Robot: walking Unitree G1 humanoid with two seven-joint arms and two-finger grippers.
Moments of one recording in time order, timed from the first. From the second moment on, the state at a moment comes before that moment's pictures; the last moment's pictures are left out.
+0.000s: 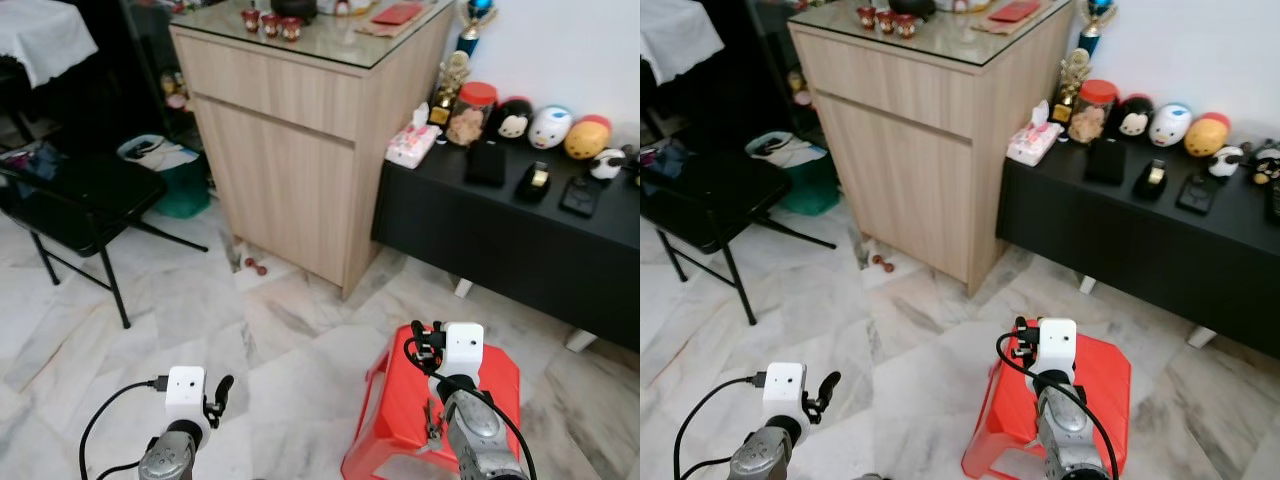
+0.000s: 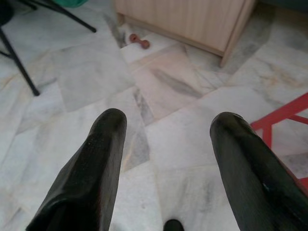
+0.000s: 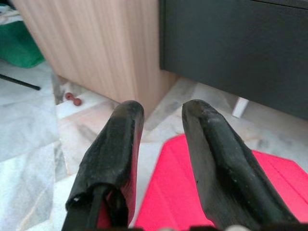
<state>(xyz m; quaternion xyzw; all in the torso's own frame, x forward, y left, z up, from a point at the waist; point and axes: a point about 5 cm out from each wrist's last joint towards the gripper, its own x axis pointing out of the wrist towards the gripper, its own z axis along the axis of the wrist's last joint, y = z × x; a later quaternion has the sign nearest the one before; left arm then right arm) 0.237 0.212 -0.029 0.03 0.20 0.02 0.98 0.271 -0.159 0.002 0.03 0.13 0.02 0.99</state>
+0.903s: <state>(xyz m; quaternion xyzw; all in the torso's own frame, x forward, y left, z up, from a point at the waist) 0.237 0.212 -0.029 0.03 0.20 0.02 0.98 0.273 -0.172 0.003 0.01 0.13 -0.03 0.99</state>
